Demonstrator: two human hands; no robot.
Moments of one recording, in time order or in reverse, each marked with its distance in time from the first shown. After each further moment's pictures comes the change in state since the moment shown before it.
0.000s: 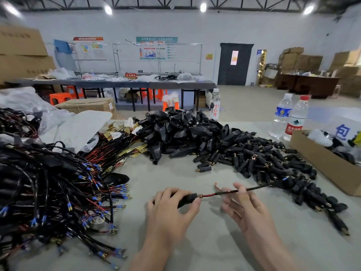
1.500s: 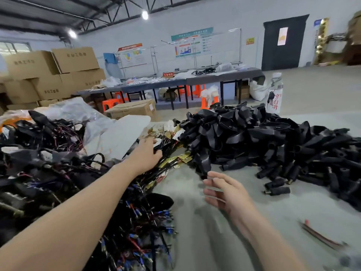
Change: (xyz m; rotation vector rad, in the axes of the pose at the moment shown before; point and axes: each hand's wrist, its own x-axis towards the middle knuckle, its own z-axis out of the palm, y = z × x) left_hand 0.237 -0.161 -0.119 0.386 -0.214 -0.206; right_hand 0.119 0.086 0.172 -0.125 -0.257 0.326
